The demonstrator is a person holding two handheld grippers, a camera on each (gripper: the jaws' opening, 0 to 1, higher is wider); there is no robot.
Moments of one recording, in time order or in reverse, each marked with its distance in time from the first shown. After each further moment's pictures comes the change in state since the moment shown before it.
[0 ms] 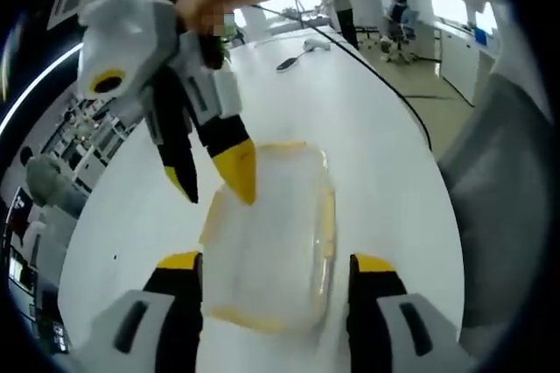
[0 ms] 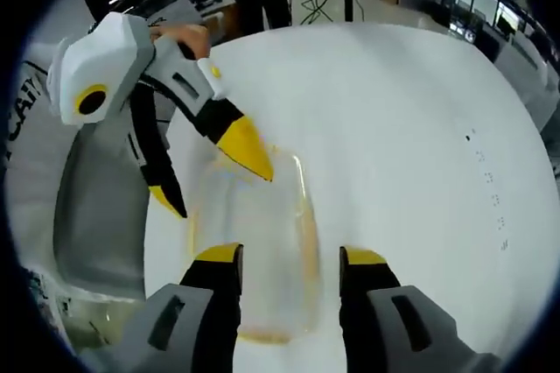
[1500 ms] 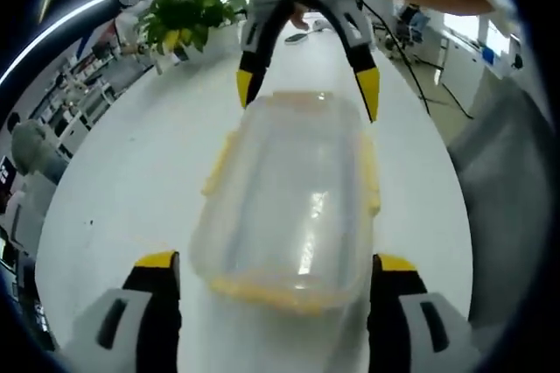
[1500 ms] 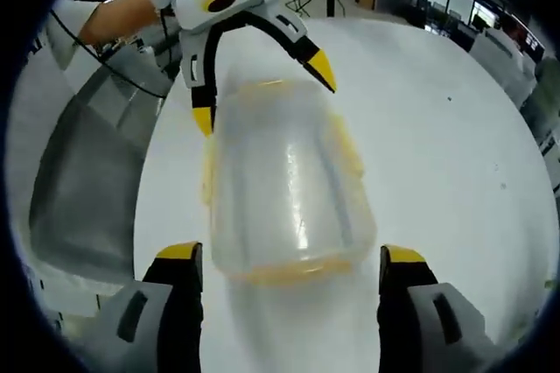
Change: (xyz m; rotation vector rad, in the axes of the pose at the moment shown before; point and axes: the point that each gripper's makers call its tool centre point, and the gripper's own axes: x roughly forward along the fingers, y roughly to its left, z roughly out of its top) left arm 0.030 0.011 -0.046 -0.097 0.106 -0.104; right arm 0.008 0.027 -0.078 0.042 -0.021 -0.105
